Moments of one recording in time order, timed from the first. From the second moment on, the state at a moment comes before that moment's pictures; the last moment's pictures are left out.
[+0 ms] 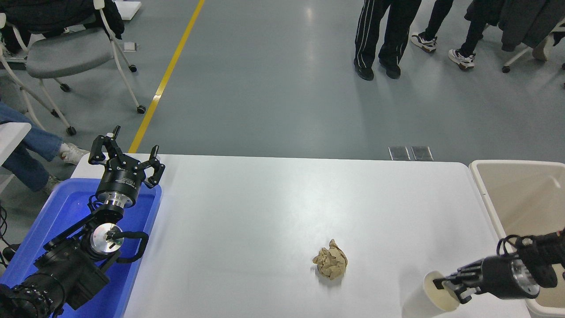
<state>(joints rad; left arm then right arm) -0.59 0.29 -0.81 -0.47 -0.06 -0.50 -0.60 1.16 -1.02 -0.48 1.41 -1.63 0.05 0.45</state>
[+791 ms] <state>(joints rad) -0.59 0.29 -0.81 -0.47 -0.06 -0.50 -0.60 1.82 -1.23 -0.52 1.55 -1.58 0.49 0.47</state>
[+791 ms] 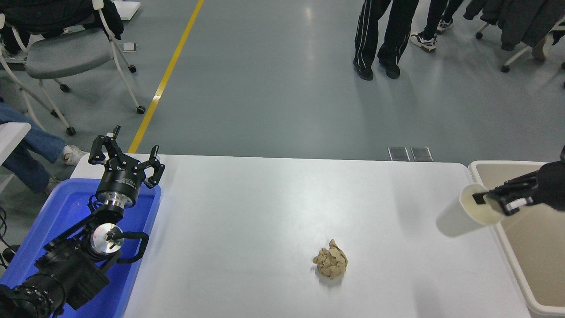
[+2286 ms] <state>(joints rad) -0.59 0.29 -0.81 -0.47 -0.06 -0.50 -0.60 1.43 -1.29 -0.50 1.12 -1.23 0.14 0.42</state>
